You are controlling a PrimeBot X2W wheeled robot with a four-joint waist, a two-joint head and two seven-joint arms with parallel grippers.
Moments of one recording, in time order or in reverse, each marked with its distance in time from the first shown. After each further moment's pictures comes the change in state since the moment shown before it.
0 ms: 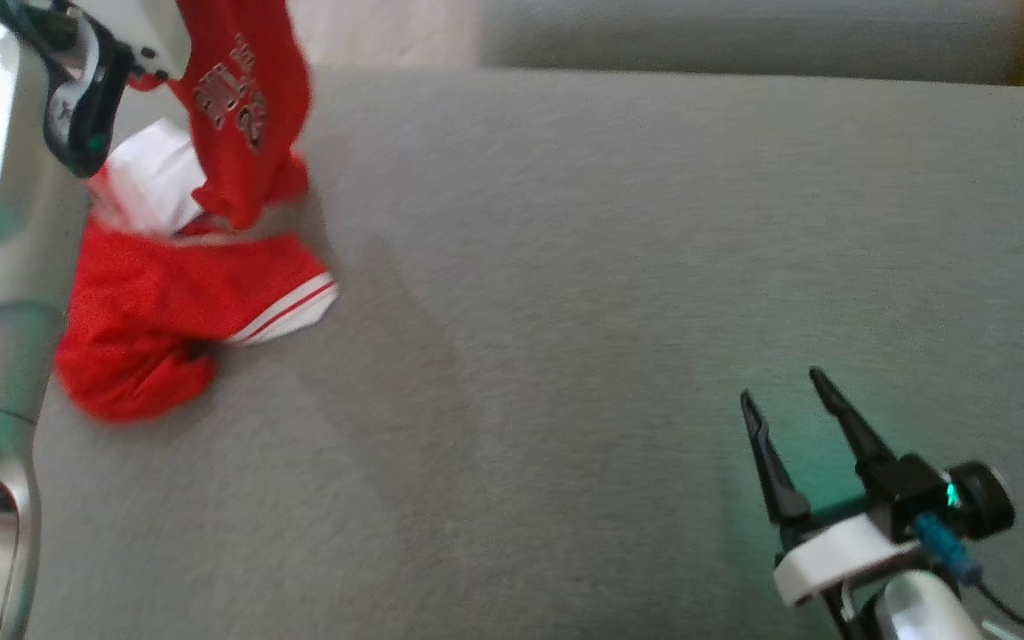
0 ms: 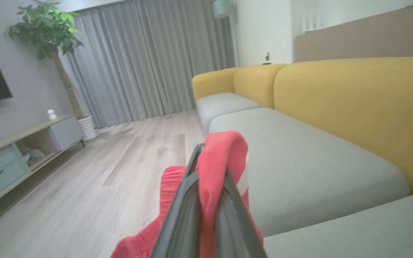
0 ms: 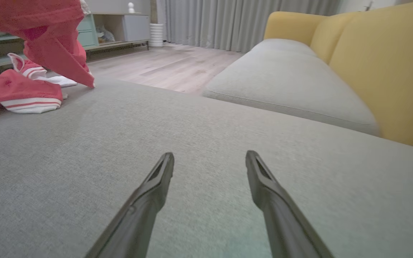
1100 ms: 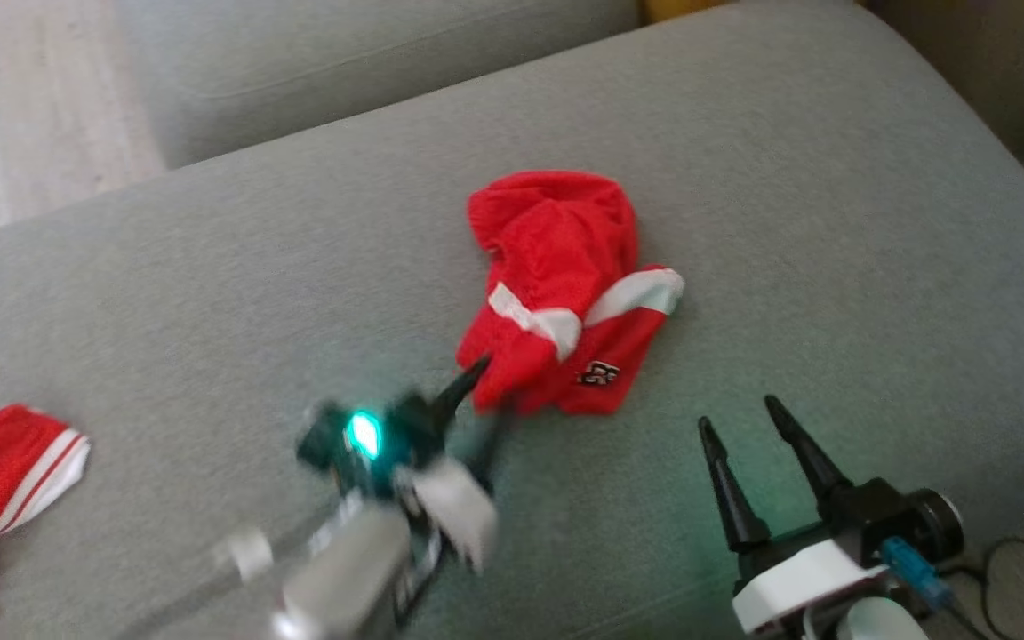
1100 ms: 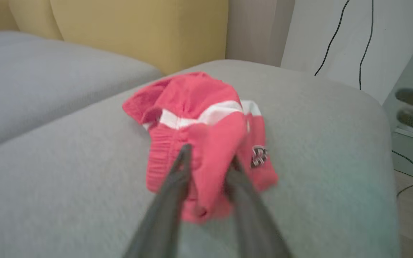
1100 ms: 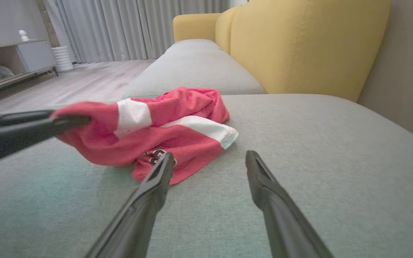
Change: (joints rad) left arm 0.578 -0.275 -0.349 0.058 0.051 0.089 -0.359; right arm 0.051 0.055 0.049 -0.017 0.069 0.000 0.000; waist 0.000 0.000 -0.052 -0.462
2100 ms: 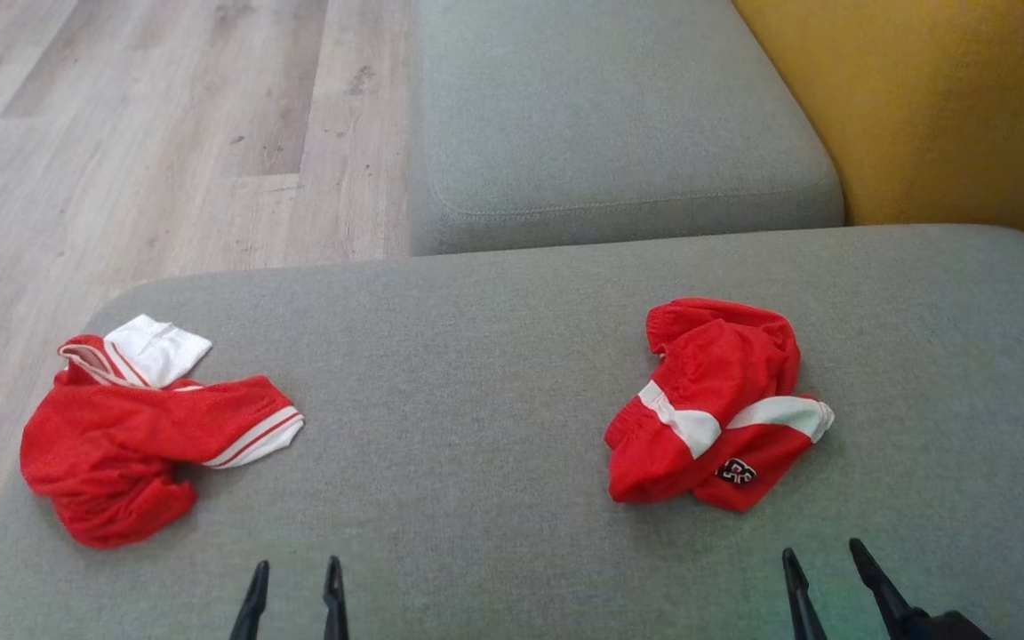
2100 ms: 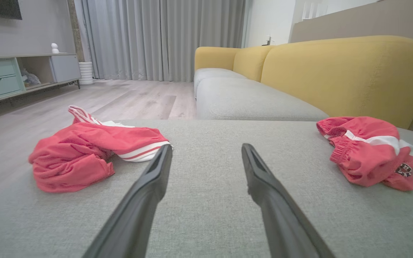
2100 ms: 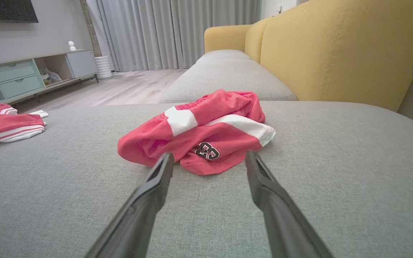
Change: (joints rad) left arm 0.861 0.010 0.593 -0.671 0.246 0.148 -0.002; right arm 0.260 0.011 -0.141 -0.017 0.021 0.000 0.001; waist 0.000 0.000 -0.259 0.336
